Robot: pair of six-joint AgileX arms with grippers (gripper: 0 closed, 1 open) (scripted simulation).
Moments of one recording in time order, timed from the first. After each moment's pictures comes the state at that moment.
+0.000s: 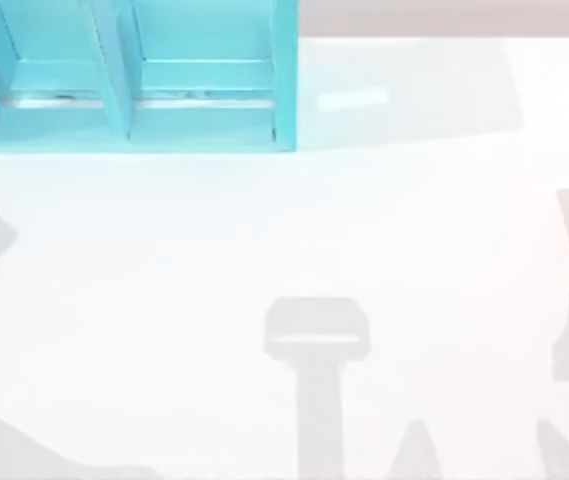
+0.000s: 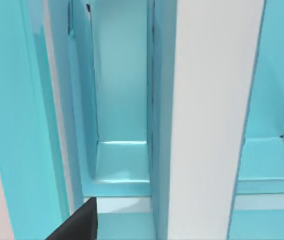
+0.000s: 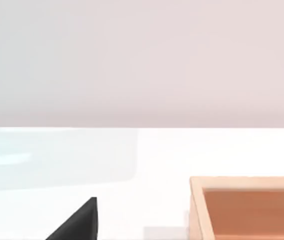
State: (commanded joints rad) left arm 0.53 2.20 0.94 1.13 0.60 0.08; right arm 0.00 0.00 0.00 0.00 0.00 0.00
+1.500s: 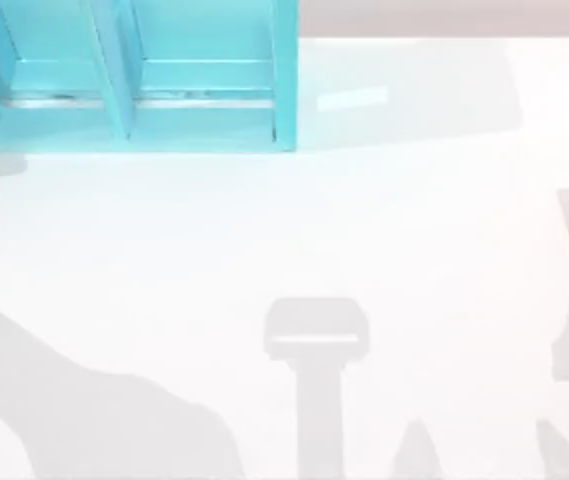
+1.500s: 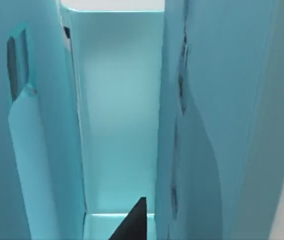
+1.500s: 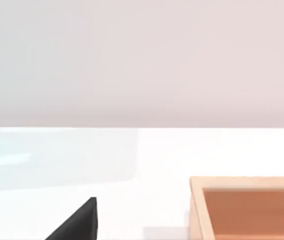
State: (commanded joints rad) left arm 0.41 2.43 1.38 0.94 0.48 0.07; right arm 0.00 0.00 0.00 0.00 0.00 0.00
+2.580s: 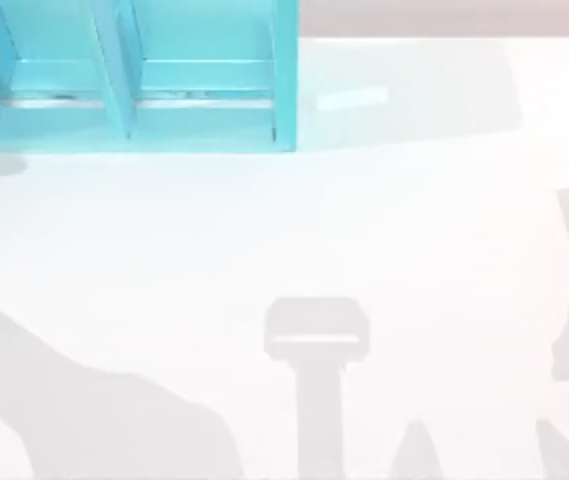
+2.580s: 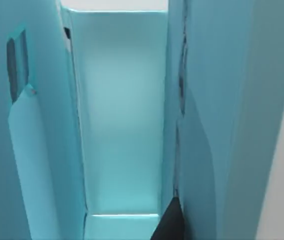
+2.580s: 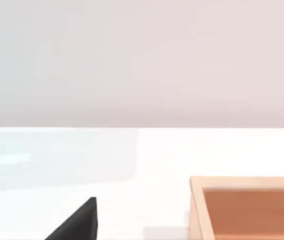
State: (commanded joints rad) left arm 0.41 2.43 1.38 0.94 0.48 0.07; right arm 0.00 0.00 0.00 0.00 0.00 0.00
